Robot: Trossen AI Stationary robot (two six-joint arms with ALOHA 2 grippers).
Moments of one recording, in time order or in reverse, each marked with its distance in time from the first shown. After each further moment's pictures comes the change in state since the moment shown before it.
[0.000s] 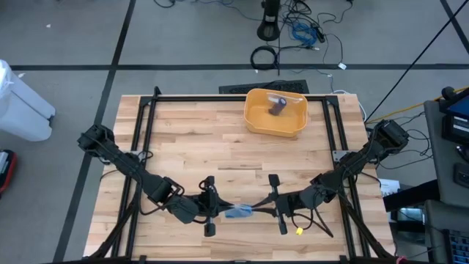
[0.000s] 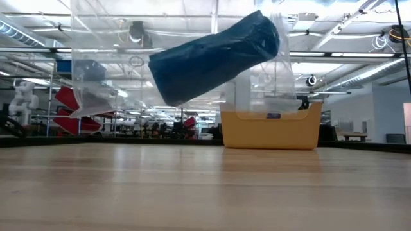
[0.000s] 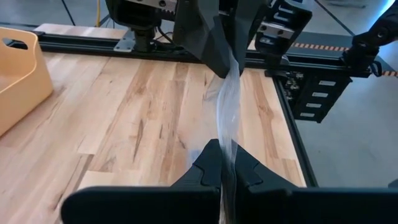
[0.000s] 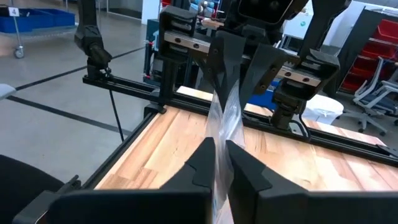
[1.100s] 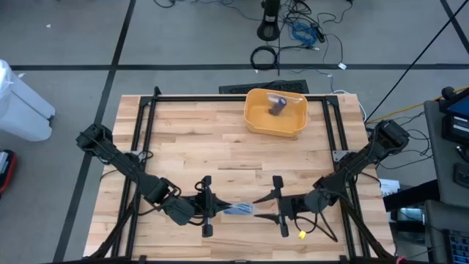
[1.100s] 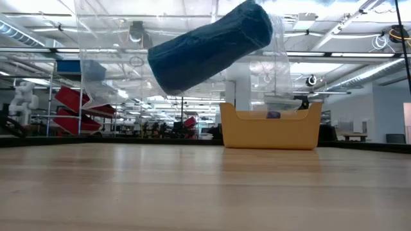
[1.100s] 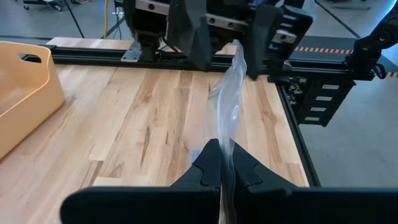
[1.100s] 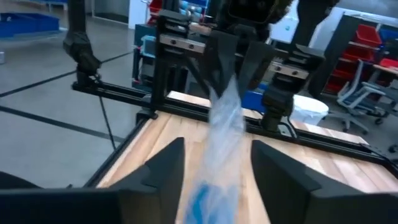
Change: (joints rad) left arm -0.026 -0.021 0.001 -0.004 -0.057 0.029; right arm 0.049 -0.001 0.000 0.026 0.103 -0.002
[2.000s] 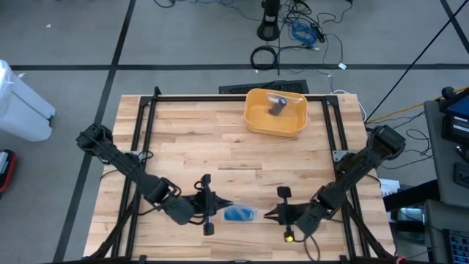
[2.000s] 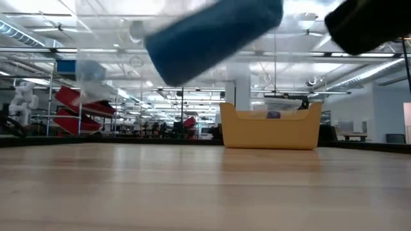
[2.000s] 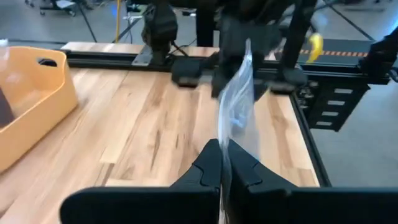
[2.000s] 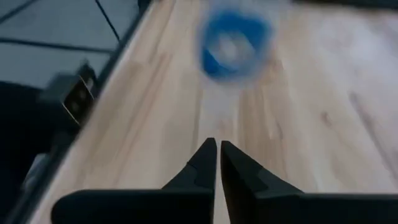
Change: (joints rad) left arm -0.002 0.000 0.000 0.006 -0.043 0.010; right arm 0.101 0.089 0.000 -0.463 0.047 0.503
